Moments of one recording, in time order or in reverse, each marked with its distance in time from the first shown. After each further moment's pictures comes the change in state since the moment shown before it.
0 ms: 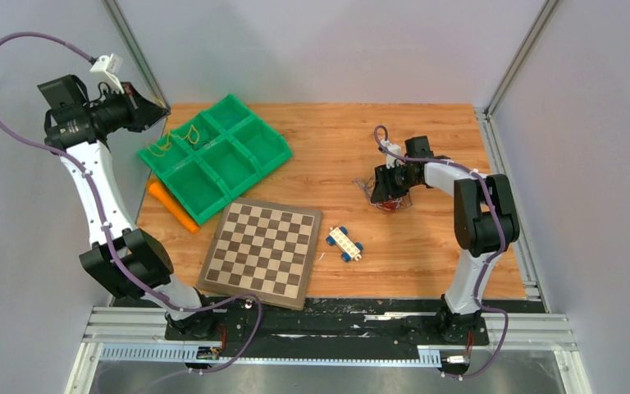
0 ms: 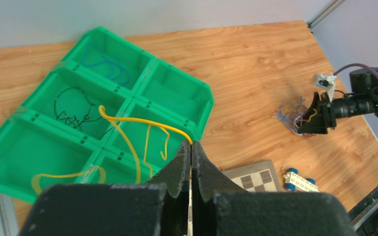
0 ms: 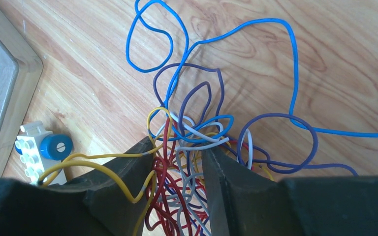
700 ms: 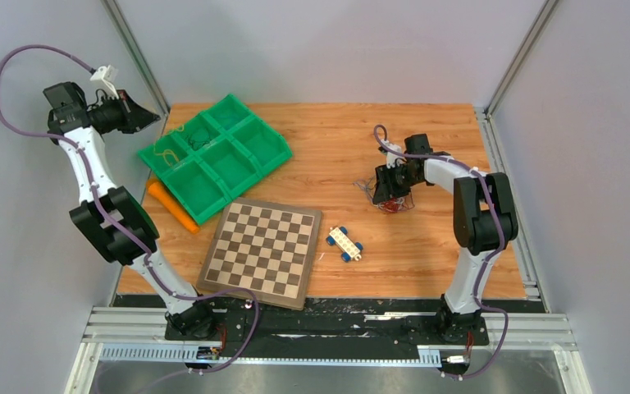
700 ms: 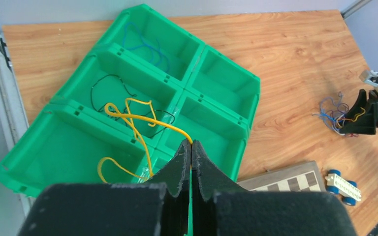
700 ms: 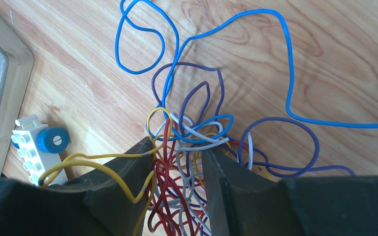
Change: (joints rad) left arm 0.084 0.340 0.113 0.034 0.045 0.130; right arm -0.003 0.015 0.046 -0.098 0.029 -0.019
